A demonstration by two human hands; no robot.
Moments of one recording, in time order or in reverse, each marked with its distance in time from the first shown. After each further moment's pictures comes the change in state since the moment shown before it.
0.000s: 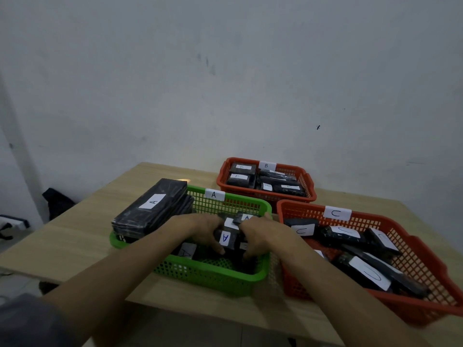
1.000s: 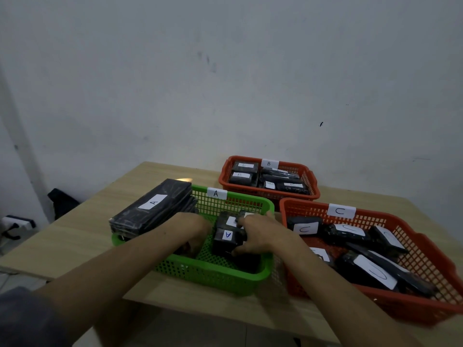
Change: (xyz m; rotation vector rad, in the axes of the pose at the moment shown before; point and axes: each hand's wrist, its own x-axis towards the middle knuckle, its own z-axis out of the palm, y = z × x) left_hand -0.016 0.010 -0.003 0.514 -0.214 -0.234; right_hand 0.014 0.008 0.023 0.069 0.249 -0.051
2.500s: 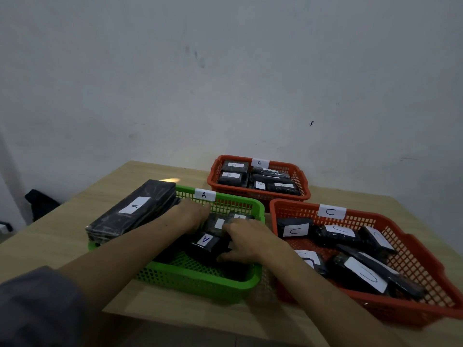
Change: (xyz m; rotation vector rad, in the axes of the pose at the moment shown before) left_hand 0.061 -0.011 -0.014 0.204 0.427 -0.020; right_hand -0.006 -0.007 0.002 -0.082 0.093 -0.099
